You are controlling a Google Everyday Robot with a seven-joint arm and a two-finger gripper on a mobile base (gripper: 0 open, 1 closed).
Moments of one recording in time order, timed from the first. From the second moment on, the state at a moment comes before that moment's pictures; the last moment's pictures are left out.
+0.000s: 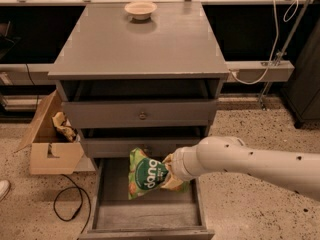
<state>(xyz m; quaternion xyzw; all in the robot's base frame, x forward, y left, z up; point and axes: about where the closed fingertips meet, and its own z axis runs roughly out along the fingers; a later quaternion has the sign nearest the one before) 0.505 -0.015 0.570 -0.69 0.65 0.09 0.31</state>
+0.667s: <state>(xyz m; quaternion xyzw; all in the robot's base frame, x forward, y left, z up) 0.514 -0.015 0.615 -0.69 0.64 0.10 0.33</state>
